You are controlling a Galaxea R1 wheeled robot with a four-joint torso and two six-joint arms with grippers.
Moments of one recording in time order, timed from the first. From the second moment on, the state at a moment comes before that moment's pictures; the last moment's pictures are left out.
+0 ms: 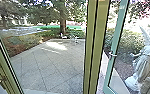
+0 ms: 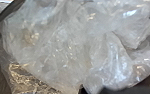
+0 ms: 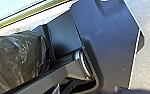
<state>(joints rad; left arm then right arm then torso) 1.51 3.02 -2.75 -0.66 -0.02 0.74 -1.54 3.07 -2.70 0.18 0.03 0.11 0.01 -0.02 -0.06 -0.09</state>
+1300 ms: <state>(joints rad) 1.51 3.02 -2.75 -0.66 -0.02 0.74 -1.54 3.08 -2.70 0.18 0.03 0.11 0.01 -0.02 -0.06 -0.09</state>
